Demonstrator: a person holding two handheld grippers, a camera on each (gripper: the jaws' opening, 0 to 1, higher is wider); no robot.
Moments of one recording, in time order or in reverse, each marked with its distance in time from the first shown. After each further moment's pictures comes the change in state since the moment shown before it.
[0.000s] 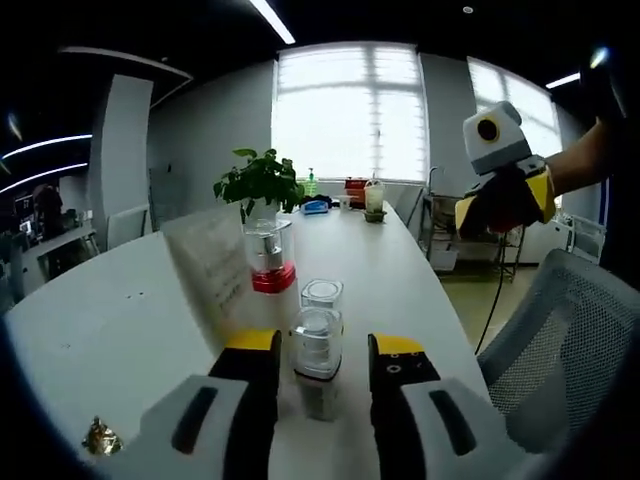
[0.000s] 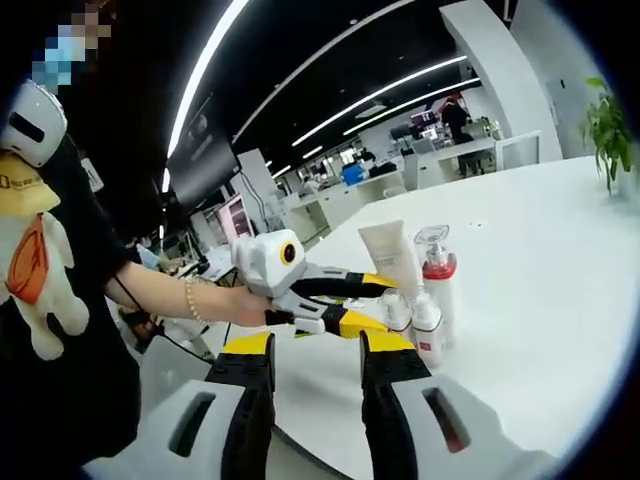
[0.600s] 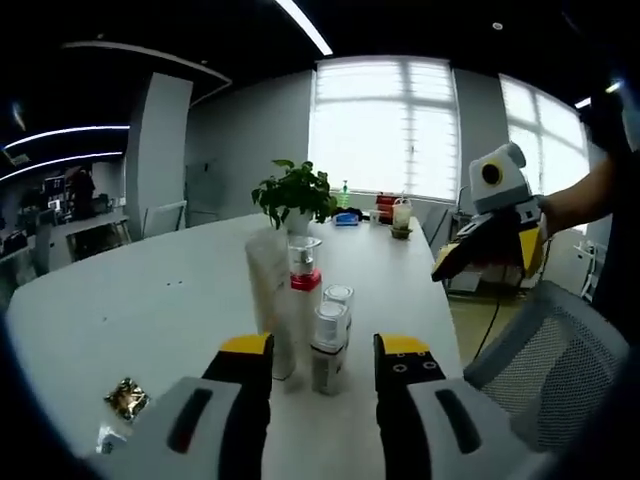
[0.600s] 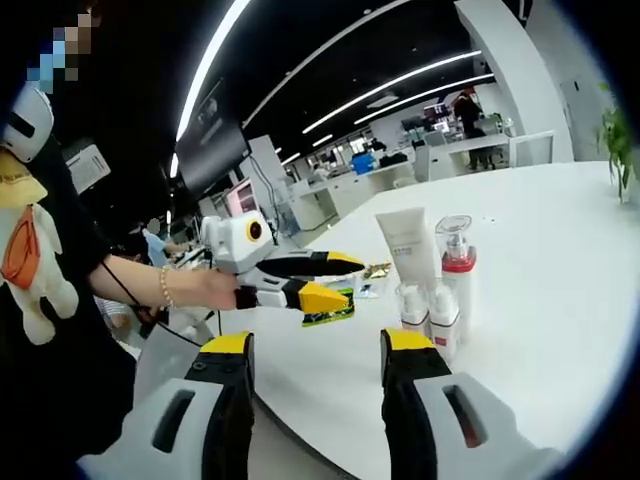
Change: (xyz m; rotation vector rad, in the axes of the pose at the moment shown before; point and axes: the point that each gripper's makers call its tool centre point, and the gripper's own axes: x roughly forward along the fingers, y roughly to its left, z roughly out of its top) left arm -0.070 0.005 0.006 -0.108 -0.040 0.151; right arm 0.018 0.013 -0.015 -0.025 0.063 0.037
